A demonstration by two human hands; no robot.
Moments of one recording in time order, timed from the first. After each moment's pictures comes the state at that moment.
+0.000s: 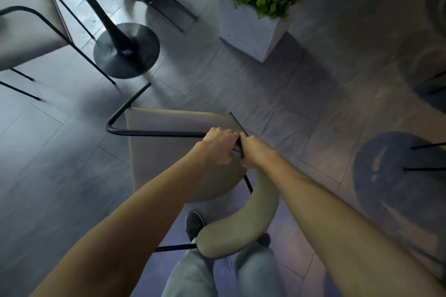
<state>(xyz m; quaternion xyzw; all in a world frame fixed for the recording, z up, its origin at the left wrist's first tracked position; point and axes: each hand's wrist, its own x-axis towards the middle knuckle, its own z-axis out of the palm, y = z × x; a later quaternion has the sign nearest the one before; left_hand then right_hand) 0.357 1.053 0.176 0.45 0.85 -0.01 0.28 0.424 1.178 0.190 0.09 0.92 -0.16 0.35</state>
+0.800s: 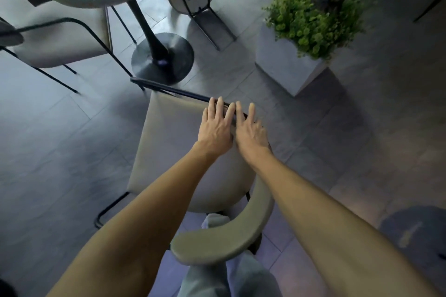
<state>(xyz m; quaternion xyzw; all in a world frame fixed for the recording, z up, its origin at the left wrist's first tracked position) 0.199 1.083 0.179 0.19 0.97 0.05 0.11 0.226 1.192 0.183 0.04 0.99 -0.07 0.13</state>
